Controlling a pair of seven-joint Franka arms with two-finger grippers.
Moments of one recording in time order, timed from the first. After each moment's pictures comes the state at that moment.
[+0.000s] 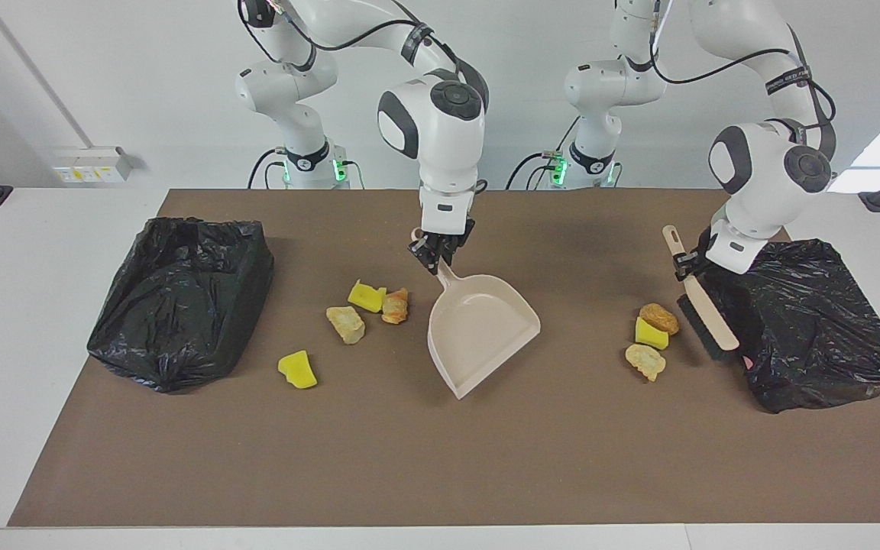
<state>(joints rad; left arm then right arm) 0.05 0.06 0.01 -2.09 0.00 2.00 -0.09 0.57 0.28 0.02 -1.62 -0.09 1.90 -0.20</state>
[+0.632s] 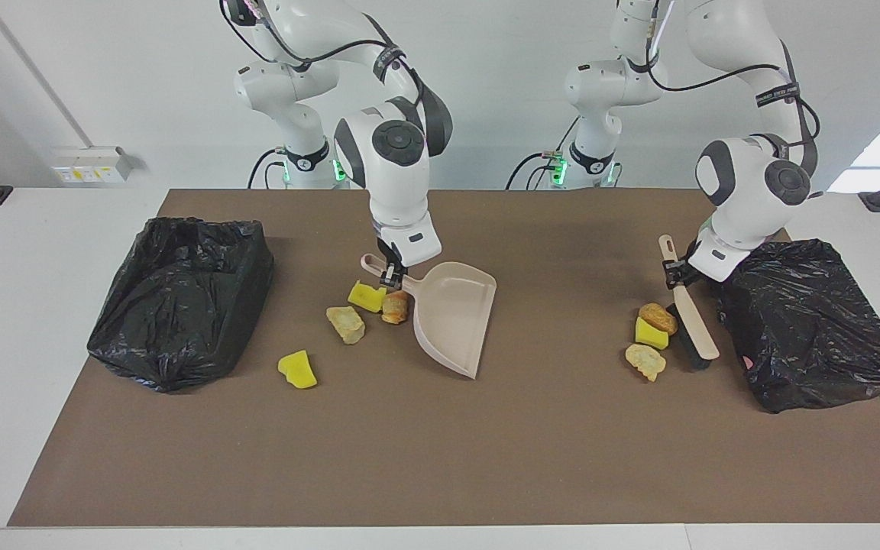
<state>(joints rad) 0.04 0.07 0.00 -2.16 0.00 2.09 0.02 0.45 0.27 0.02 -1.73 -0.02 1.91 -0.85</state>
